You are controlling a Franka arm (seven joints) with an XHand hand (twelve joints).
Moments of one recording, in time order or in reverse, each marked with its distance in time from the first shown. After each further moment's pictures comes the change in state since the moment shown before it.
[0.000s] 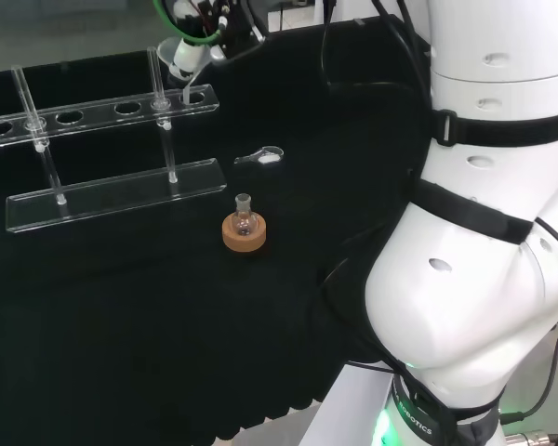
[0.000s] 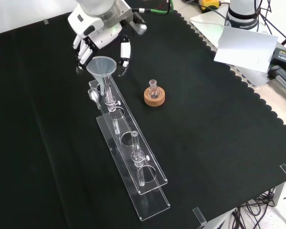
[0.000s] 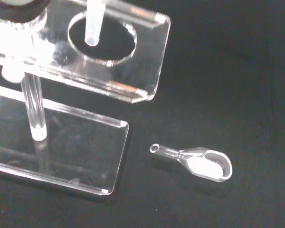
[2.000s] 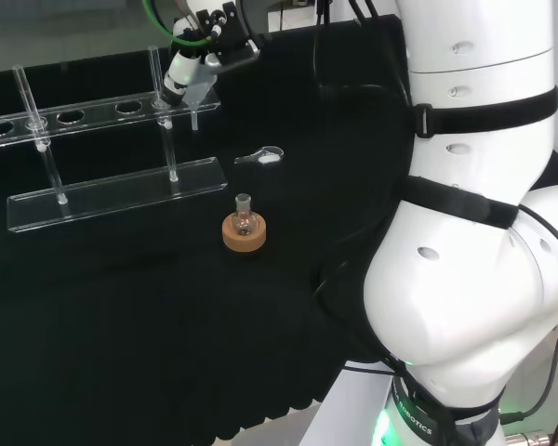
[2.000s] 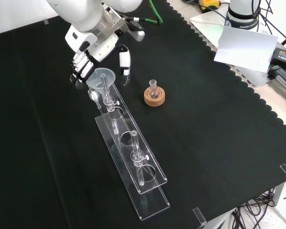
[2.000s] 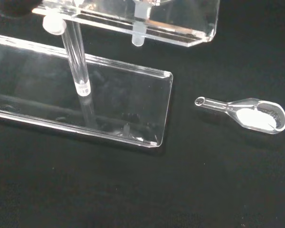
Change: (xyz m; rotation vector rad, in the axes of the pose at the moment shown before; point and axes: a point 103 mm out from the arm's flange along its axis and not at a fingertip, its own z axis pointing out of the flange) arm 0.016 0.017 0.029 0.172 0.107 -0.063
